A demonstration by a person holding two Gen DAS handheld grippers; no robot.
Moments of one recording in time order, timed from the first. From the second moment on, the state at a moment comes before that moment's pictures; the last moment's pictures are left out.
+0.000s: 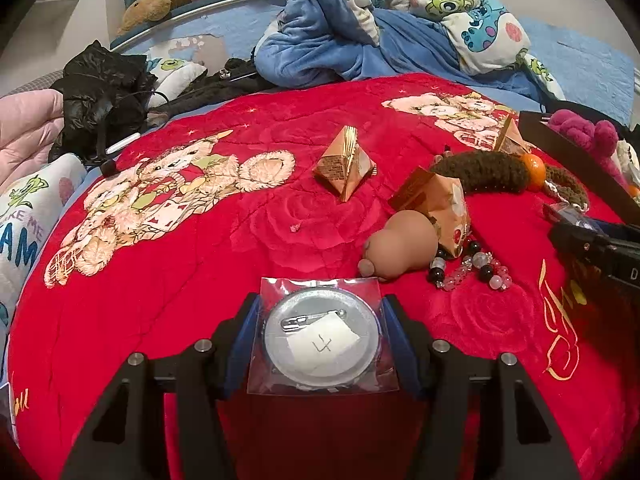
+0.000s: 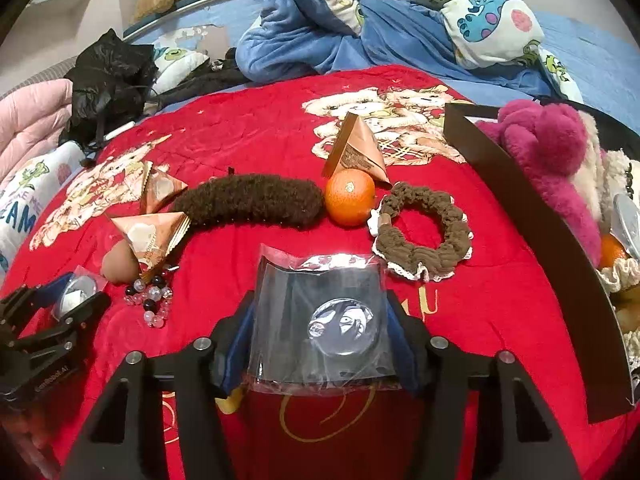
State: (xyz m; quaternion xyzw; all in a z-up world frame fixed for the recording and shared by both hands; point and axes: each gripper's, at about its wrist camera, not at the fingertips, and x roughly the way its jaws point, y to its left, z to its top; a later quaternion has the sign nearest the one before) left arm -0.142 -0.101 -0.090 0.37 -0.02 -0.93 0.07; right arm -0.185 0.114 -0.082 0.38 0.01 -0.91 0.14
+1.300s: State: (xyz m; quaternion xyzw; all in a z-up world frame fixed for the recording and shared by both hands) left arm -0.103 -0.015 -0.044 0.33 -0.02 -0.94 -0.02; right arm -0.129 0.174 -0.037 0.34 -0.01 -0.93 0.16
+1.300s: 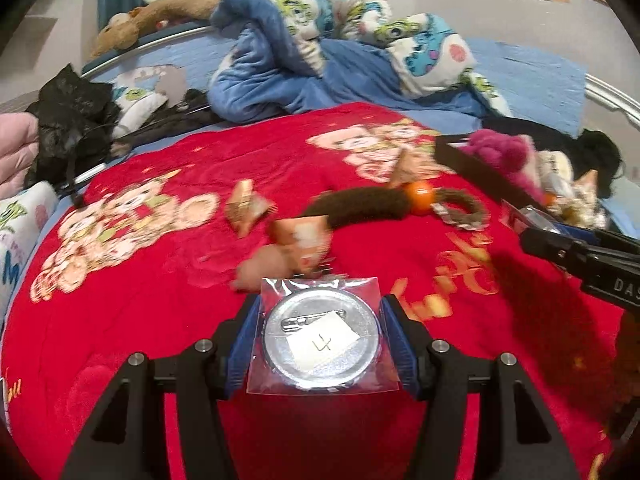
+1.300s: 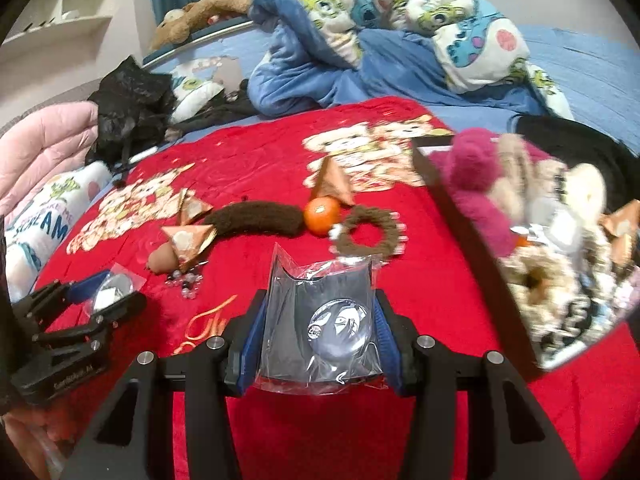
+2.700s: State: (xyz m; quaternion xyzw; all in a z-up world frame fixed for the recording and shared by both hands) left arm -0.090 0.243 -0.019 0.31 -0.02 -0.92 -0.23; right arm -0.031 0.421 -0.019 0.30 -0.11 -0.95 0.00
